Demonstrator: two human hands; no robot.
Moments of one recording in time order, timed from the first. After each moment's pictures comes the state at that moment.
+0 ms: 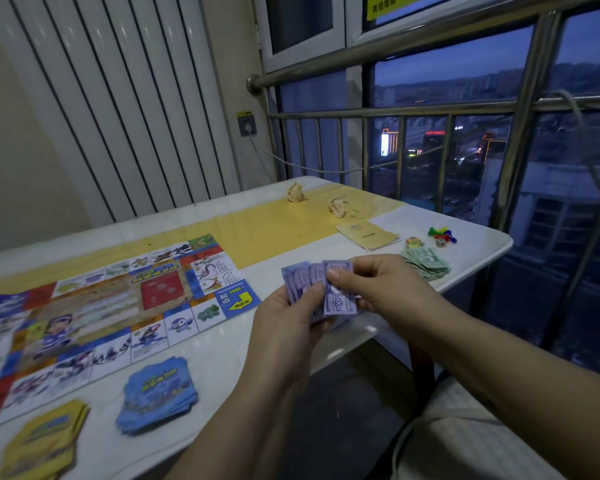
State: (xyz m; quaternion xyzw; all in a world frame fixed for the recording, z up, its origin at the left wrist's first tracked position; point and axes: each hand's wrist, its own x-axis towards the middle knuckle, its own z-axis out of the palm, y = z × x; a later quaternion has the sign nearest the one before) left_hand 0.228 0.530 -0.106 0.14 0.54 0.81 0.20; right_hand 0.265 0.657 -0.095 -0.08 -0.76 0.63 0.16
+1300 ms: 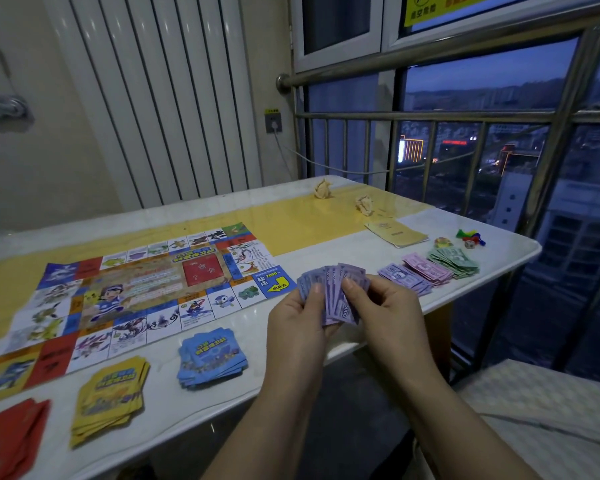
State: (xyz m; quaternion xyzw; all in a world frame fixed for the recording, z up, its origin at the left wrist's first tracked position) left_hand 0.226 0.494 -0.131 0.12 0.58 0.80 0.10; right_hand 0.267 0.582 -0.130 -0.12 -0.72 0.61 0.33
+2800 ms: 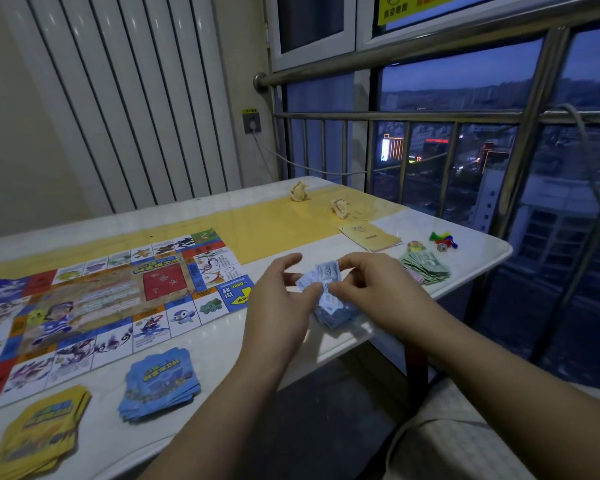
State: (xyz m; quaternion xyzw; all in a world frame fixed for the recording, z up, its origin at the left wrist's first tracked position) left_hand 0.204 0.518 -0.108 0.21 0.79 0.58 0.00; right_hand 0.257 0.650 -0.094 -0.09 -0.92 0.34 0.19
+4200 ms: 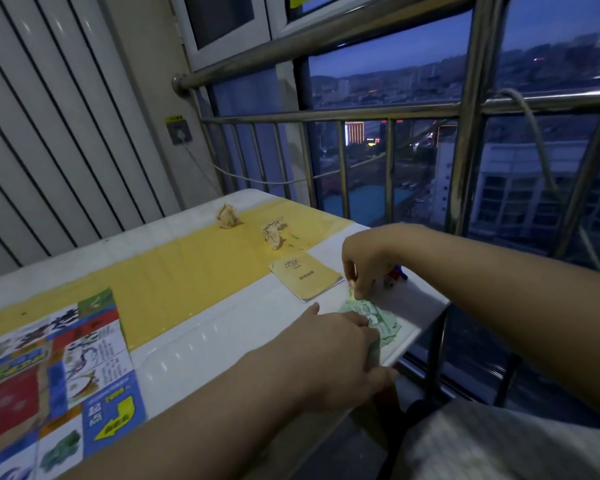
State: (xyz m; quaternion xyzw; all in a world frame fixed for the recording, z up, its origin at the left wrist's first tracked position) left_hand 0.183 0.679 -0.079 0.59 0.80 -0.07 0.09; right_hand 0.160 0.846 -0.057 -0.12 -0.98 -0.02 -0.19
